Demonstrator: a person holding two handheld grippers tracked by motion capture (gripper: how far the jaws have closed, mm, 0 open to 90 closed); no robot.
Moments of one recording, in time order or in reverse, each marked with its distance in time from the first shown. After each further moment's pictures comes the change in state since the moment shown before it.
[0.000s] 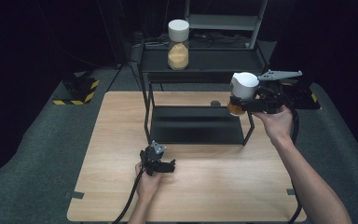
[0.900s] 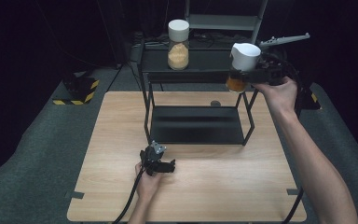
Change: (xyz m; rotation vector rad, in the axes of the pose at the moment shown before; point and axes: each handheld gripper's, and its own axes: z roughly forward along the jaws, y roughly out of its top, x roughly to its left) left arm 0.000 0.000 0.000 0.002 0.001 0.001; right arm -0.006 0.078 -0.012 0.000 0.004 0.043
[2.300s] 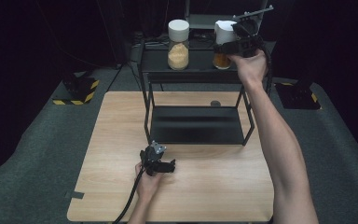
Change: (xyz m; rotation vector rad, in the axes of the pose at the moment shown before) left arm 0.000 0.000 0.000 -0.001 0.000 -0.002; right arm 0.022 0.064 0.082 0.041 -0.207 0.053
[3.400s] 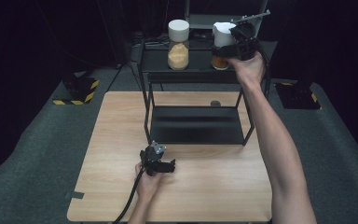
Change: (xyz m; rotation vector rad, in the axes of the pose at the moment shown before) left arm 0.000 0.000 0.000 0.001 0.000 0.001; right arm -0.002 -0.010 0.006 -0.019 0.012 -0.035
